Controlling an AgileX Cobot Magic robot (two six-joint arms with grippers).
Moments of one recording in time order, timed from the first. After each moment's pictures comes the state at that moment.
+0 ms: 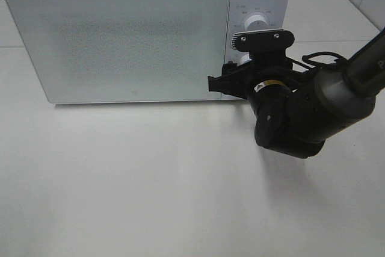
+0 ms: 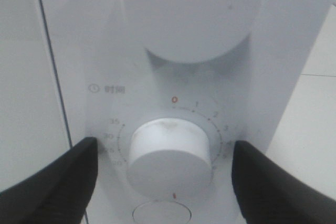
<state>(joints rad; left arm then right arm) 0.02 -0.01 -0.50 -0.07 1.04 0.08 0.63 2.07 -0.83 0.74 -1.07 -0.36</state>
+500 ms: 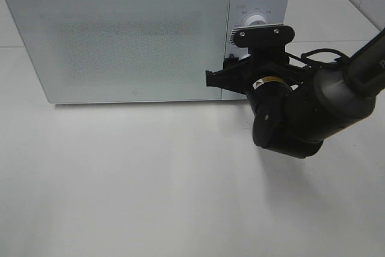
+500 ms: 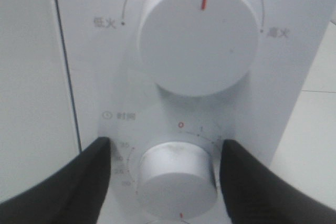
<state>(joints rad) 0.02 -0.01 -0.50 -0.07 1.04 0.08 0.65 2.06 -0.83 0.74 -1.11 -0.36</state>
